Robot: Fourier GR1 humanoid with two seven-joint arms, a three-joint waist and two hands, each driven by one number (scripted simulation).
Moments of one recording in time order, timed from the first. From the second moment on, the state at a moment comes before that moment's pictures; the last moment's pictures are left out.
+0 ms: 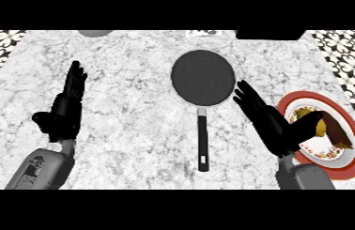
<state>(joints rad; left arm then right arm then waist) -0.24 0.36 -0.22 -1.38 0.25 0.42 -0.16 -0.14 -0.19 0.20 -1.53 -0.35 0.09 0.13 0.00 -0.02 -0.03</state>
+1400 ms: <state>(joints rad) 0.02 0.53 -0.32 -1.54 0.16 0.32 0.07 -0.18 -0.94 -0.12 -1.28 -0.05 0.25 0.37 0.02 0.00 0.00</state>
